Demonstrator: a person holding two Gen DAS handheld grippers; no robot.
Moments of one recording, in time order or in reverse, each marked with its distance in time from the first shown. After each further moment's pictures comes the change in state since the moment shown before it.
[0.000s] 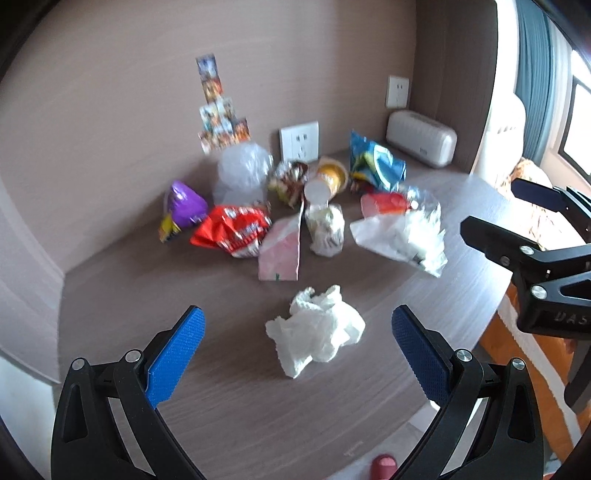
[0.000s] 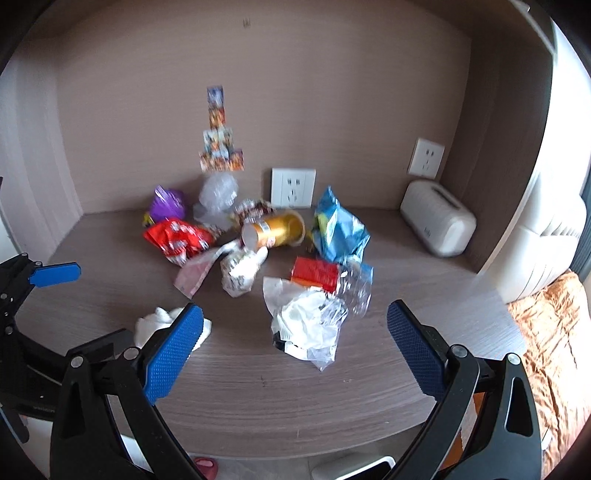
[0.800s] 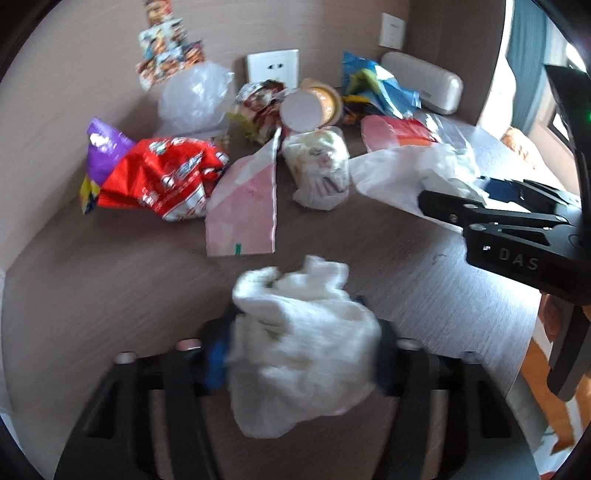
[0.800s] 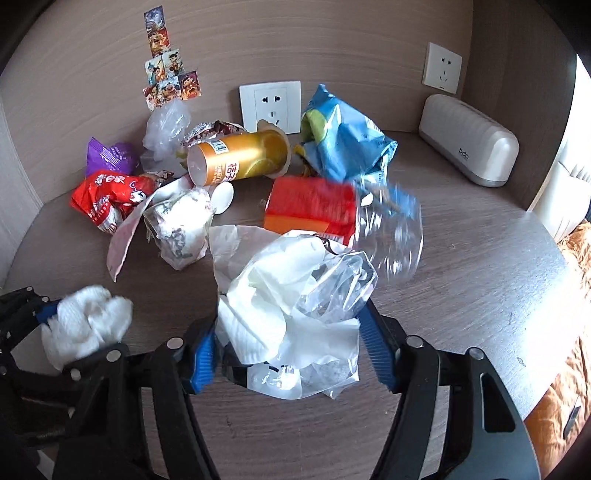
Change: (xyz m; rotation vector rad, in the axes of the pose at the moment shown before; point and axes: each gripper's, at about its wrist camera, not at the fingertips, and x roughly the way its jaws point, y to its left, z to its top) left arm 0.105 -0.006 -0.017 0.064 0.114 -0.094; right arm 0.121 -0.017 -0.028 0.109 0.159 0.028
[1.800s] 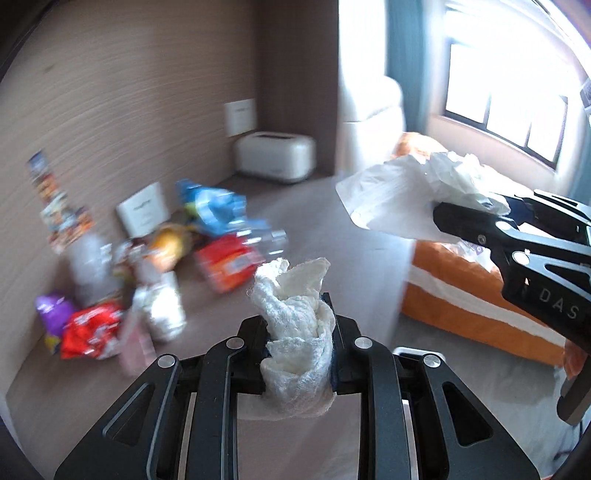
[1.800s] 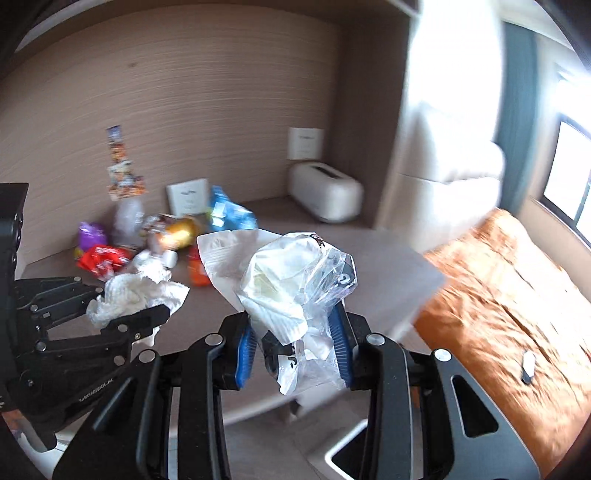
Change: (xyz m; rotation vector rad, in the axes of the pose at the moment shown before) left arm -0.101 -0.132 0.032 0.308 -0.247 -0.267; right arm -0.202 -0.040 -0.047 0.187 -0.213 -0.328
